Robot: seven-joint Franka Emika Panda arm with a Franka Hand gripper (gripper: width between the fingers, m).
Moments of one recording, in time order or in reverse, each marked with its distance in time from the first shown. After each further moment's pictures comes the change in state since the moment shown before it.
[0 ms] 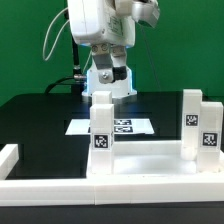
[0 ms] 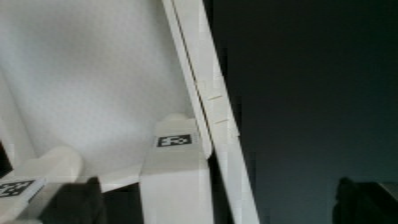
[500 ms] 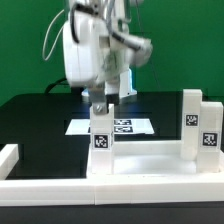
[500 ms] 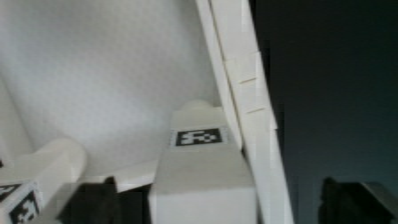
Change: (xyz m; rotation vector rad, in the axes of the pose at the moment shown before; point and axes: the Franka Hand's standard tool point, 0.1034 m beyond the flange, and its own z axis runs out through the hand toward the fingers) arm 0.010 0.008 0.022 -0.031 0.022 0.015
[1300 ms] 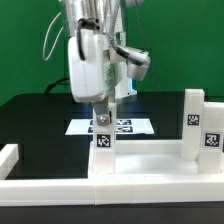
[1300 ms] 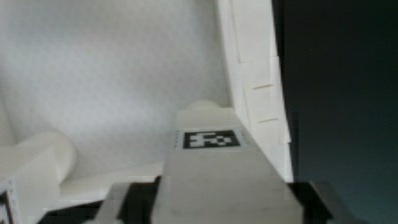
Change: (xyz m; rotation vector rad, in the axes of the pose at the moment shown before) arm 0.011 0.008 0.036 -0.042 0.014 -0.050
